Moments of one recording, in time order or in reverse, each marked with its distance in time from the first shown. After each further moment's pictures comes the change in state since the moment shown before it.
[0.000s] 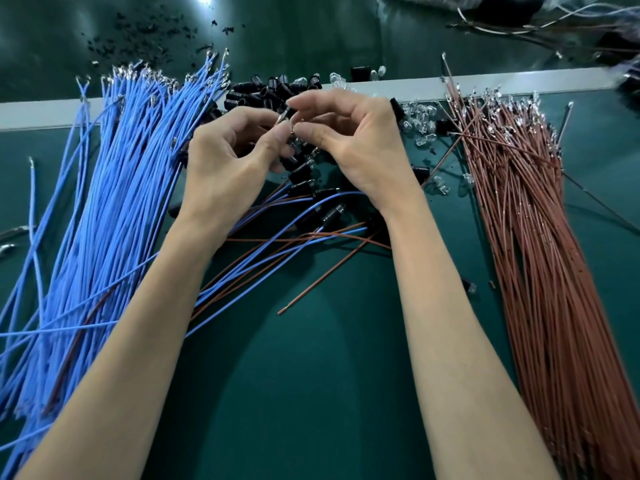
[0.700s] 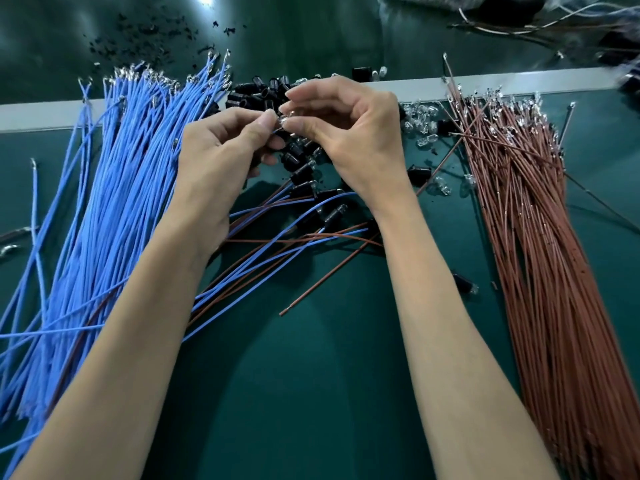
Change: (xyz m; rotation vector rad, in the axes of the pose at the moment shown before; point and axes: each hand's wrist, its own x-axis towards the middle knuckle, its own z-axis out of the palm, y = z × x) left_hand 0.002 0.010 -0.005 -0.164 0.032 -0.221; right_hand 0.002 -0.004 0.011 0.031 0.113 -0.106
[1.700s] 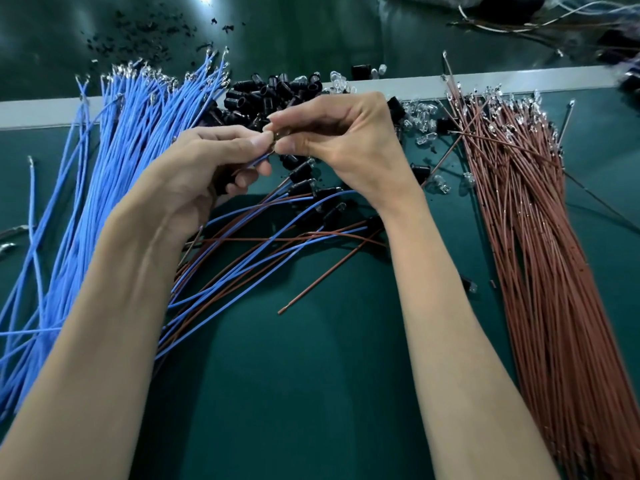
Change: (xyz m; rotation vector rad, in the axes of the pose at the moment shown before) left_hand 0.002 0.009 -0.023 -0.068 -0.331 -0.244; right_hand -0.002 -0.001 -0.004 0.194 -0.226 0.045
